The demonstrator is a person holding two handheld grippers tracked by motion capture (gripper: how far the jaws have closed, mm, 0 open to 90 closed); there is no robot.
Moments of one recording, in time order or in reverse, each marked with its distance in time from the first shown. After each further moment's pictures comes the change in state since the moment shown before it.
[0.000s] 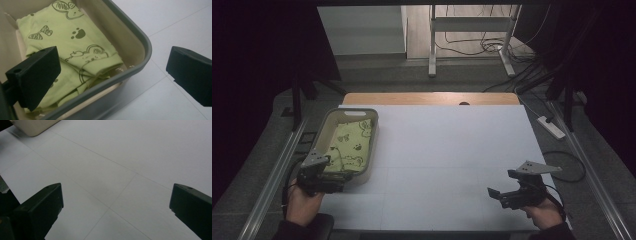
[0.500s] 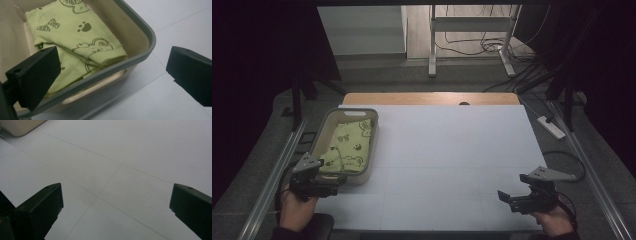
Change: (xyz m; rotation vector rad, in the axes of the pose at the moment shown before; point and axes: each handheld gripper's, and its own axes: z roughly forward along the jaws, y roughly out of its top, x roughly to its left) left arm 0.004 -0.012 -0.011 -0.008 0.017 -0.029; right arm -0.007 -0.016 -0.020 -0.009 -0.081 0.041
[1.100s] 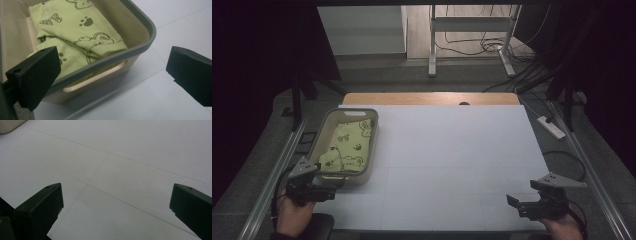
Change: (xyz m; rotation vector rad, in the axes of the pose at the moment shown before) left arm -0.001 -0.011 -0.007 -0.004 0.012 -0.014; right arm -0.006 -0.015 -0.016 0.019 -0.068 0.045
